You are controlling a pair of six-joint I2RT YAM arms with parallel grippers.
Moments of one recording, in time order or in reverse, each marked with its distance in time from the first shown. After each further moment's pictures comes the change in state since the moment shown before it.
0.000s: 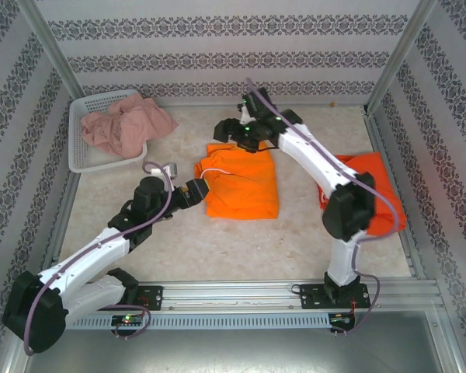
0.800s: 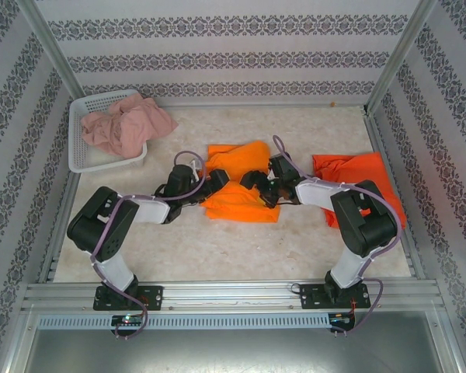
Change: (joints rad) left arm 0.021 0.701 0.067 0.581 0.152 -0.197; right arm -0.072 -0.131 -0.909 0.695 -0.072 0.283
